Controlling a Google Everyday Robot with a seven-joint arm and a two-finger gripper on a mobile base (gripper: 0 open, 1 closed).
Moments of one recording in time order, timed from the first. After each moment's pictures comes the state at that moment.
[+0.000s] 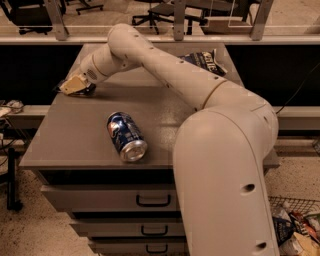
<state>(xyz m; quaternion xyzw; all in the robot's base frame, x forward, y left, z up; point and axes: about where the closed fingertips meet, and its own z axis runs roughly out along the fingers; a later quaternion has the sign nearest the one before) 0.742 0.272 0.835 -0.56 0.67 0.28 0.40</state>
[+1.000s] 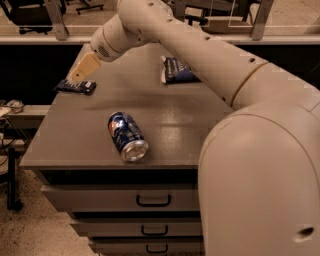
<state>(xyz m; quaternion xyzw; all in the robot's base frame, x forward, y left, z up) 0.737 0.209 0.912 -0.56 0.68 0.20 0.43</state>
